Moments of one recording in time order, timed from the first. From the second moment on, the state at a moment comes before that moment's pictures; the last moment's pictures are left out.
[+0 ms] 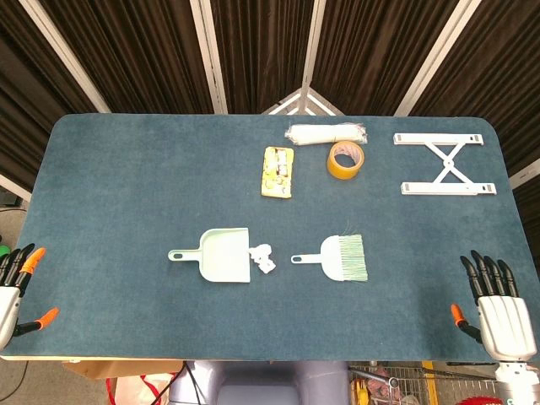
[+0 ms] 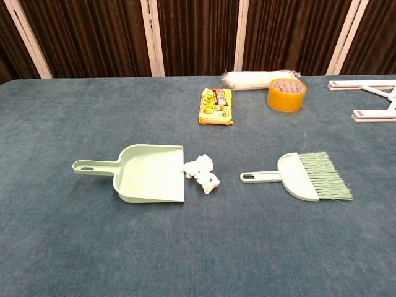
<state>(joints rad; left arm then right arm) -0.02 -1.09 0.01 -1.66 1.55 1.53 0.04 0.00 -1.17 0.03 -1.61 -1.59 1.58 -0.12</state>
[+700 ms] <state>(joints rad) -0.02 -1.09 0.01 -1.67 1.55 1.53 0.04 0.02 -1.15 0.04 -1.66 -1.57 1.56 -0.11</state>
